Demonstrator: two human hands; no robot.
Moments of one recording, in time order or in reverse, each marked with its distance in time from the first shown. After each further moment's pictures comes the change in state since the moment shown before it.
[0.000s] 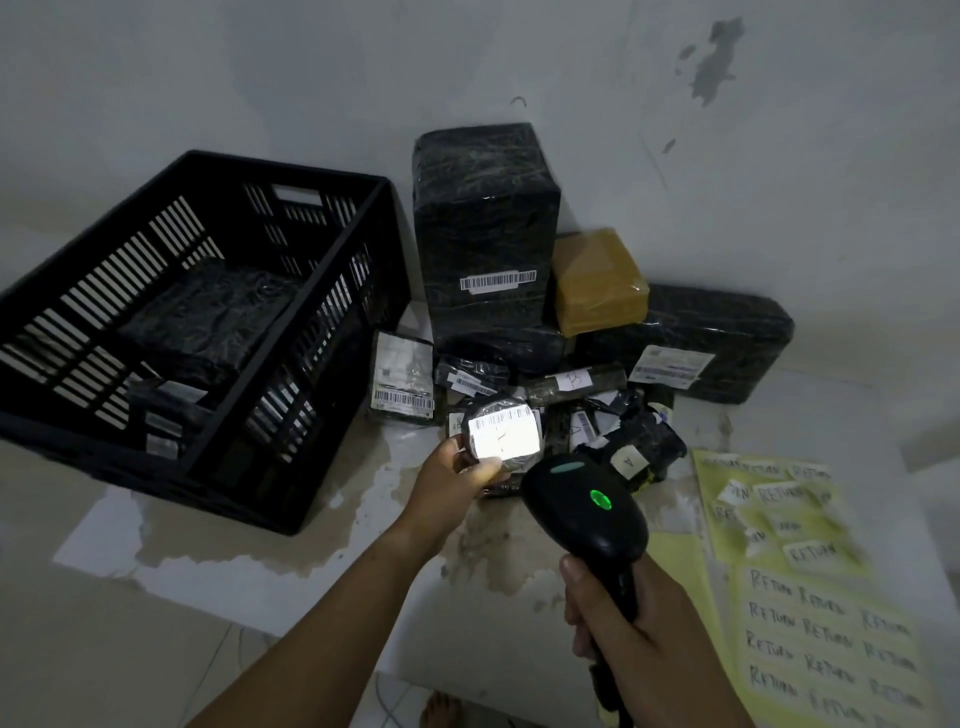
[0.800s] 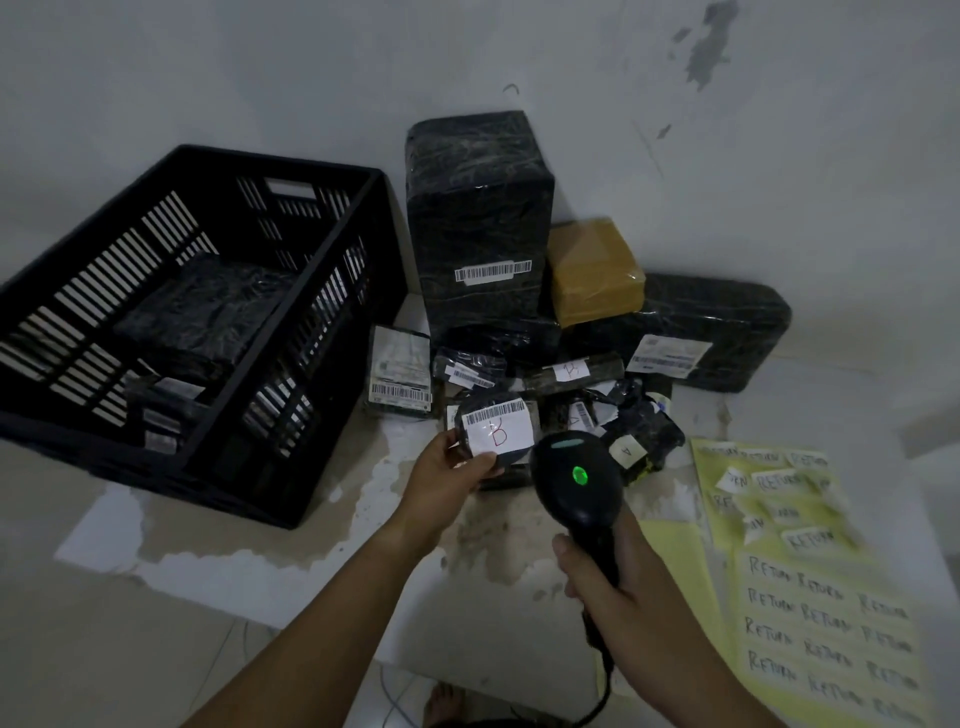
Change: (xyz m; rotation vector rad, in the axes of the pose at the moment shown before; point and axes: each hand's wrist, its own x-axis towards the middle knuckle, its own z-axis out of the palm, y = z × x) left_hand -0.007 -0.002 -0.002 -0.040 0.037 -0.014; right_hand 0.020 0.019 -0.003 -0.059 -0.146 0.011
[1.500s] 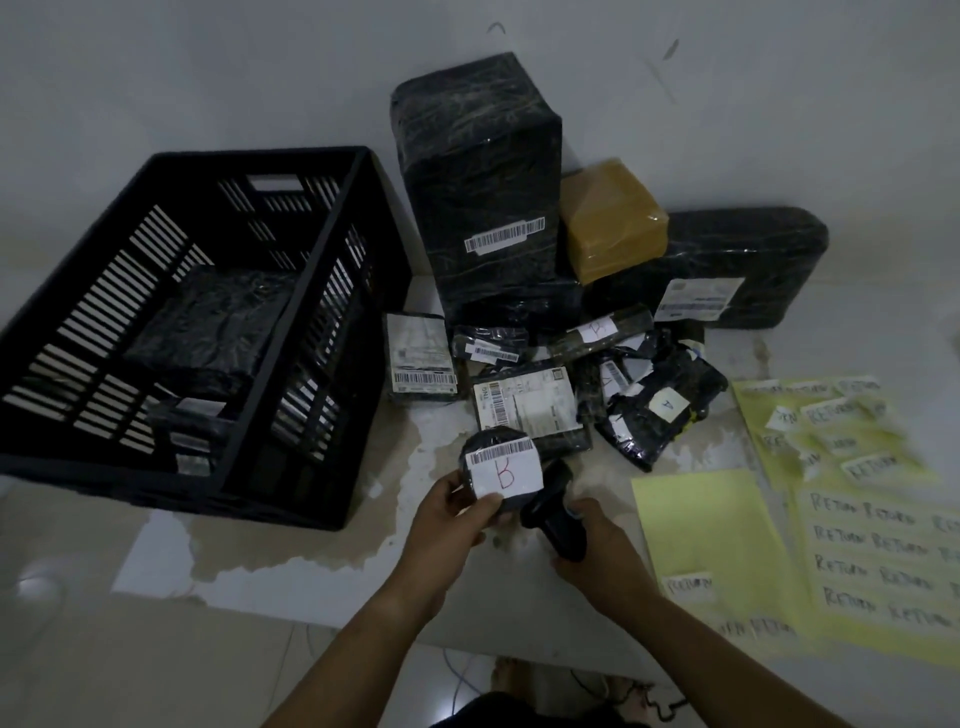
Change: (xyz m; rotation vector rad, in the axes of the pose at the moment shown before) left_hand -0.038 -0.036 -0.053 0.090 -0.043 -0.122; right_hand 0.091 0.158 0.092 -0.310 0.022 0.204
